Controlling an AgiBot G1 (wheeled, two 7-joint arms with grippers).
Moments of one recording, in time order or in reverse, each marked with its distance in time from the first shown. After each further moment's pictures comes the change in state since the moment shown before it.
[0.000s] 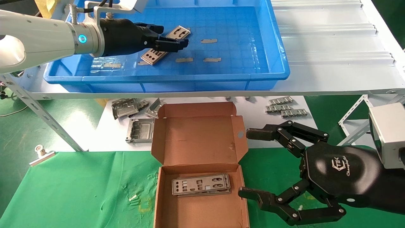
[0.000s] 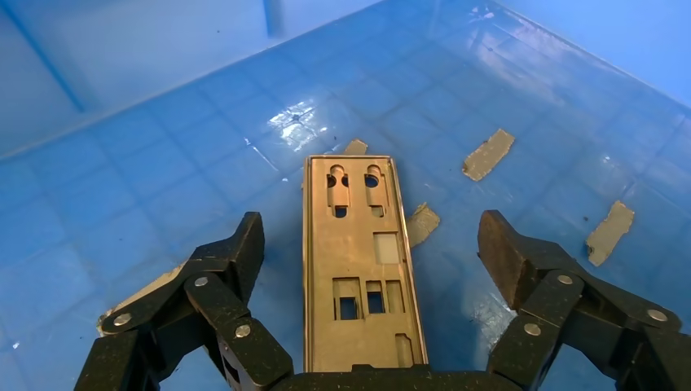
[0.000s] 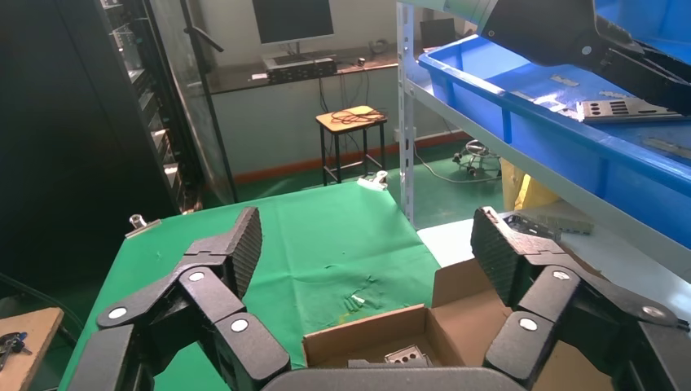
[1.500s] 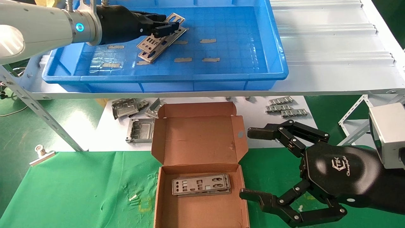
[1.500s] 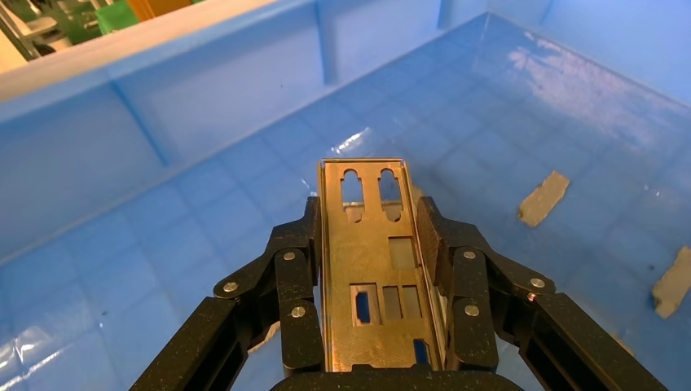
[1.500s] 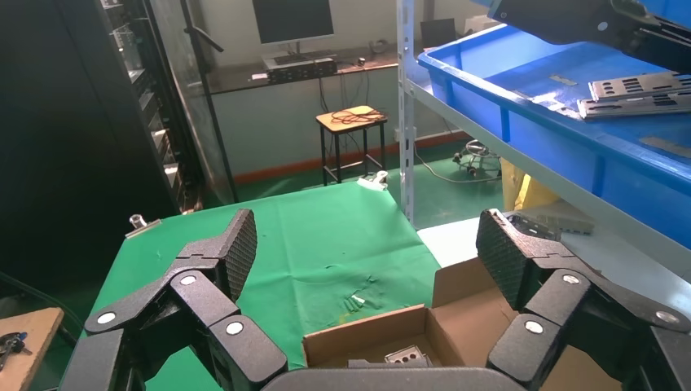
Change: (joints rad) left arm -0.015 0.002 0.015 -0.035 -0.001 -0.083 0.001; right arm 0.000 0.000 0.000 0.000 0.000 0.000 0.000
